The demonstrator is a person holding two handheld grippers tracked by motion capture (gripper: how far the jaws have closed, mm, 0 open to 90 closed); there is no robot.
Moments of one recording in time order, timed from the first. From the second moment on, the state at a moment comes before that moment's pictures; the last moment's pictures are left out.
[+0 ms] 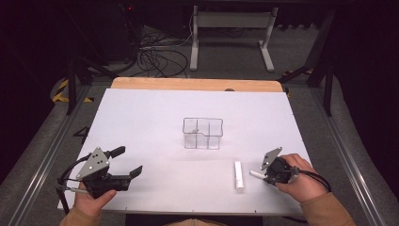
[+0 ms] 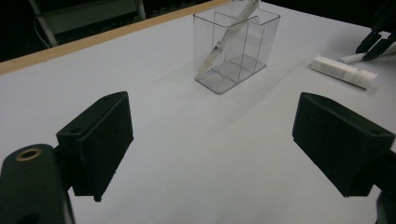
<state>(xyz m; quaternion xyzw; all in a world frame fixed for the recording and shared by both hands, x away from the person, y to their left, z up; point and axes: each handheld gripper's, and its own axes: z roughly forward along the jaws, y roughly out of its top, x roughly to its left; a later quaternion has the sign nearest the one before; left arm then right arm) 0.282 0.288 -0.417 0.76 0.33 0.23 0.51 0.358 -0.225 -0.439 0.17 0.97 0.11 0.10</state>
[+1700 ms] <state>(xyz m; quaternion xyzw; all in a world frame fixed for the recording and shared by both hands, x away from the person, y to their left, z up) 0.281 0.289 -0.416 0.76 0.33 0.24 0.51 0.355 -0.212 -0.380 0.20 0.94 0.22 0.16</state>
